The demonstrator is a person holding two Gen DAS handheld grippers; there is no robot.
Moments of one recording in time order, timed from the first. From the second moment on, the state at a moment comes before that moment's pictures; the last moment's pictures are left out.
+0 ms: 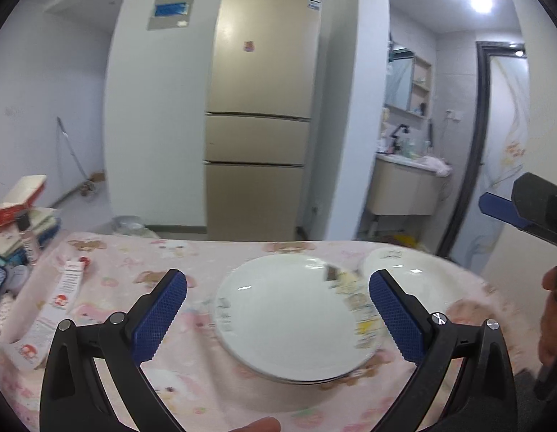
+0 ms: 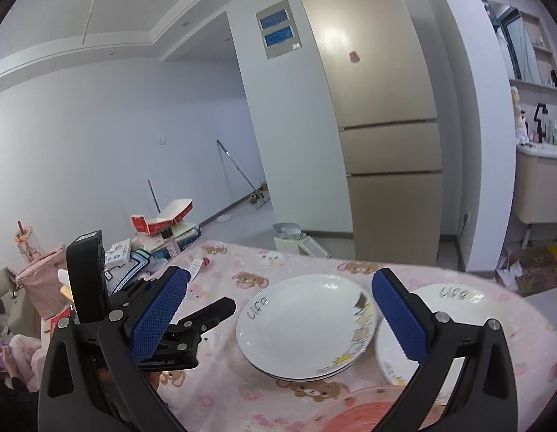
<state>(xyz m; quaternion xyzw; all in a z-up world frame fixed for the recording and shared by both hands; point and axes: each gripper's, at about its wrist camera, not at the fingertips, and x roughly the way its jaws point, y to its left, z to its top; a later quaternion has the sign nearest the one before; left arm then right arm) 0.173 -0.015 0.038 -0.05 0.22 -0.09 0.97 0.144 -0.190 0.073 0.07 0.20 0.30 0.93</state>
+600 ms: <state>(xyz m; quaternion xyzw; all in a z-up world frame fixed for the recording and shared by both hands) 0.327 -0.107 0.037 -0.09 0.38 -0.27 0.88 0.200 -0.357 0.010 0.16 0.32 0.14 0.92</state>
